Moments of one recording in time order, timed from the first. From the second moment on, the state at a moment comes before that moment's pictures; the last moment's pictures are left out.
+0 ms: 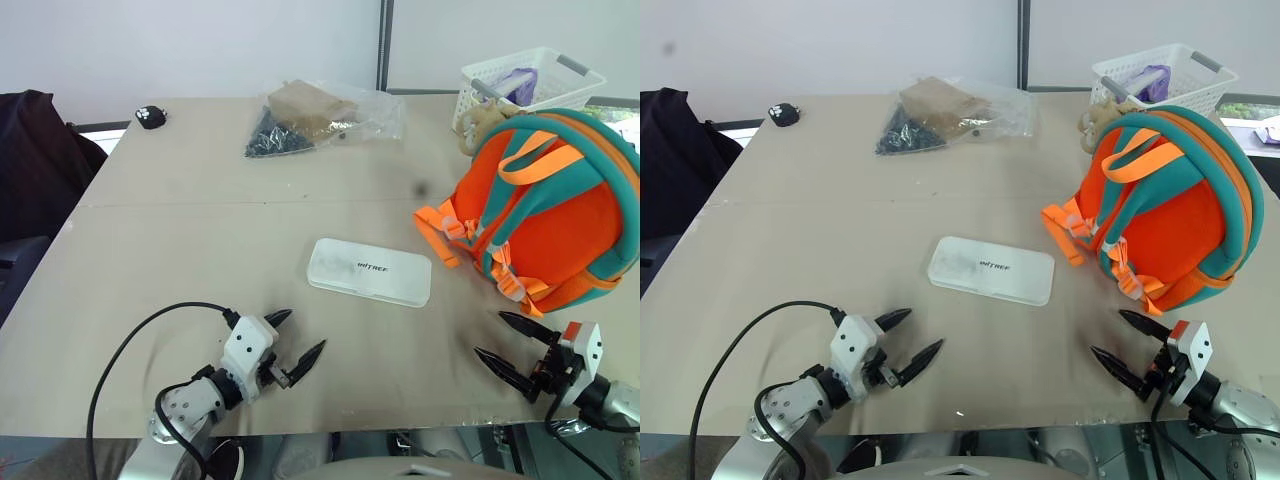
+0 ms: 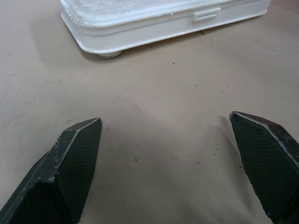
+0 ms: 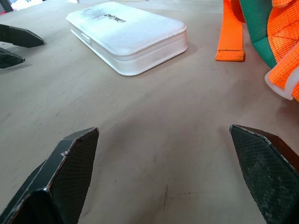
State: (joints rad) left arm 0.43 0.50 -0.02 -0.45 -0.24 0.13 -0.62; right arm 0.38 -0.52 -0.23 -0.10 0.52 -0.08 1.05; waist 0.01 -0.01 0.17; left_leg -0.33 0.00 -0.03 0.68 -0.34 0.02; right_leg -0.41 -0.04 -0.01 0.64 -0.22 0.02
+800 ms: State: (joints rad) left arm 0.44 0.51 0.04 -0.44 -0.36 0.15 -0.72; right arm 0.33 -0.51 -0.19 -0.07 0.48 -0.09 1.04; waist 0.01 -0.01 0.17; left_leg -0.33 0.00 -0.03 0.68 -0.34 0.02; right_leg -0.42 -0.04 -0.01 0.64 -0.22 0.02
